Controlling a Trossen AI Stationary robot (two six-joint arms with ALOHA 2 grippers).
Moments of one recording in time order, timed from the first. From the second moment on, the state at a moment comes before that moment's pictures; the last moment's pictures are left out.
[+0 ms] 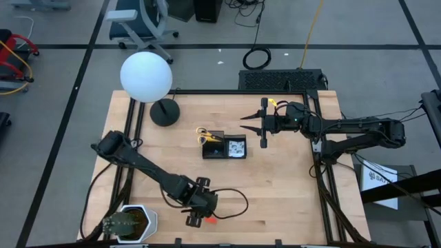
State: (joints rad) left arm -0.52 1.91 1.45 -0.72 -0.03 -0.32; right arm -0.23 1.14 0.64 0.48 -0.21 -0.43
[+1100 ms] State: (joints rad) left arm -0.57 2.16 1.70 -0.80 0.02 -0.39; right arm -0.23 1.14 0.65 0.48 -0.21 -0.43
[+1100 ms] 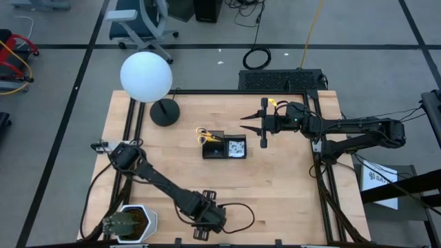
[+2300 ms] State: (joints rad) left arm -0.59 2.24 1.70 -0.79 -0.02 -0.38; right arm -0.23 1.14 0.65 0.48 -0.21 -0.43
